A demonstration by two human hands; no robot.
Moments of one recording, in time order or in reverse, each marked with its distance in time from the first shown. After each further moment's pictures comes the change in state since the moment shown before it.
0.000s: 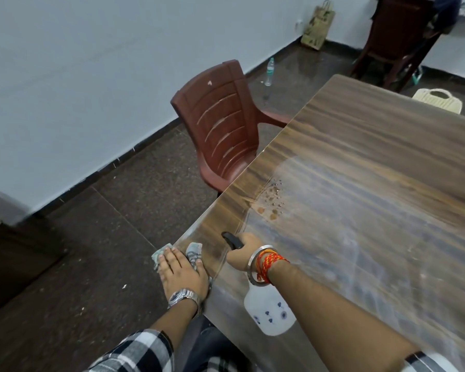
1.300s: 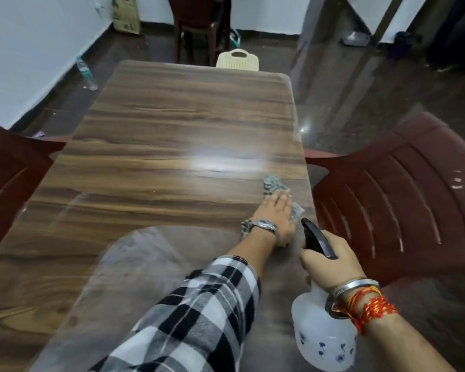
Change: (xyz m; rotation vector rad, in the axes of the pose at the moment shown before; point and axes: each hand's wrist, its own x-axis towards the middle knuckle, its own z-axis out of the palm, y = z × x) left_hand -0.167 0.586 0.197 0.446 -0.424 1.491; right_hand -0.094 0.352 -0.294 0.515 0.938 0.313
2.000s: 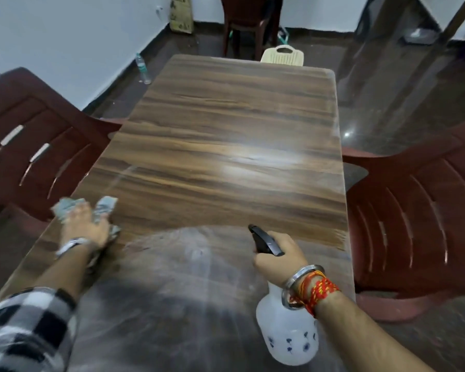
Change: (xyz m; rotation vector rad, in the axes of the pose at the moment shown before) left_hand -0.317 -0.323 0.035 -0.185 0.309 -1.155; right_hand -0.026 -0.008 0.077 -0.016 -0.503 -0.163
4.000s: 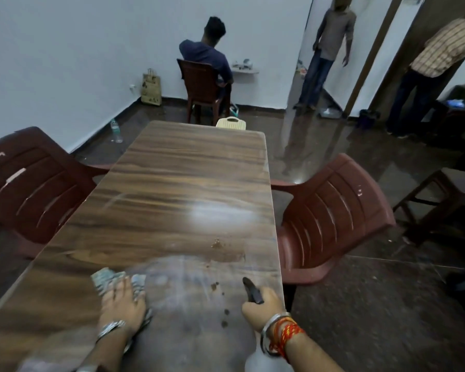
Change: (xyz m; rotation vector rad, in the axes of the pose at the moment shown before) left_hand -0.249 -0.003 0.074 -0.018 0.047 0.349; right_hand -0.227 0.049 0.022 0.028 0.270 0.237
